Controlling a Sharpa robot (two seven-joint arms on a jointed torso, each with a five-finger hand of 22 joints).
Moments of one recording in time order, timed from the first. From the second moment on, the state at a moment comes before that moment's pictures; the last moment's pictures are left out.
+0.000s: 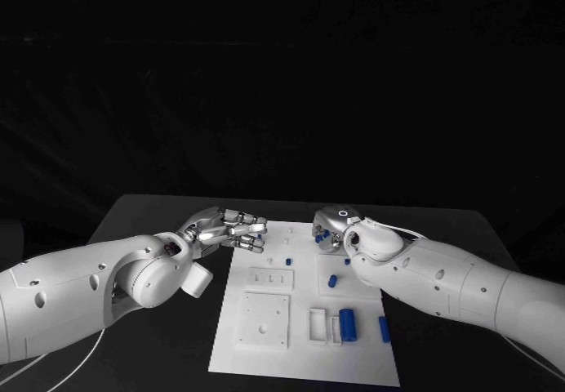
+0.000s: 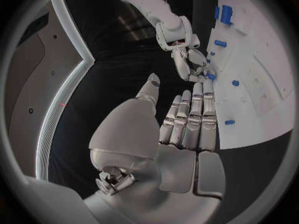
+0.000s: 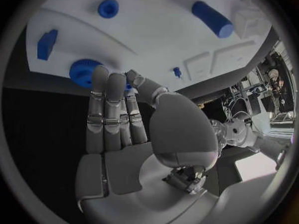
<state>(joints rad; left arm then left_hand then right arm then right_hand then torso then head) 1.36 -0.84 -0.17 1.48 -0.18 -0.10 0.25 1.35 -0.01 -0.02 0.01 0.06 0.84 0.17 0.07 0.06 0.97 0.16 0.06 0.06 1.12 0.14 0.07 0.07 0.10 1.00 0.13 0.24 0.08 1.22 -0.45 -0.04 1.02 -1.78 -0.33 -0.23 1.29 -0.09 0.60 -0.28 0.05 1.23 0.09 0.06 0.07 1.30 0.06 0.06 0.06 1.46 -0.05 0.70 0.64 0.12 1.32 -0.08 0.52 0.75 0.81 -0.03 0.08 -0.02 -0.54</state>
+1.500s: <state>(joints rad) 1.38 -0.80 -0.17 1.50 -0.18 -0.11 0.24 1.35 -0.01 -0.02 0.01 0.06 0.87 0.18 0.07 0.06 1.00 0.16 0.06 0.06 1.11 0.14 0.07 0.07 0.10 1.00 0.13 0.24 0.08 1.23 -0.28 -0.04 0.85 -1.78 -0.44 -0.29 1.27 -0.09 0.59 -0.26 0.05 1.23 0.09 0.06 0.07 1.30 0.05 0.05 0.06 1.46 -0.05 0.70 0.65 0.11 1.36 -0.08 0.43 0.84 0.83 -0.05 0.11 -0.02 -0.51</state>
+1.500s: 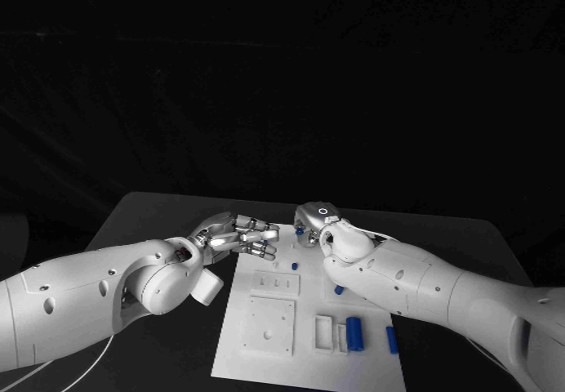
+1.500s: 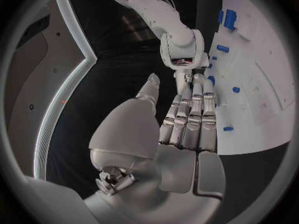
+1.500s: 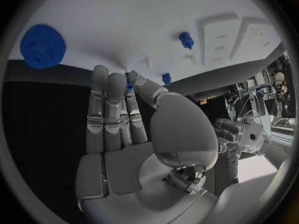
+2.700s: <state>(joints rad) 1.39 -0.78 -0.17 1.50 -0.18 -0.11 0.24 1.35 -0.01 -0.03 0.00 0.06 0.87 0.18 0.07 0.06 1.00 0.16 0.06 0.06 1.11 0.14 0.07 0.07 0.10 1.00 0.13 0.24 0.08 1.22 -0.26 -0.04 0.82 -1.79 -0.47 -0.31 1.26 -0.10 0.60 -0.26 0.05 1.21 0.10 0.06 0.07 1.29 0.04 0.05 0.06 1.46 -0.05 0.70 0.64 0.11 1.37 -0.08 0.37 0.90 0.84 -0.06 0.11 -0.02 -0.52</state>
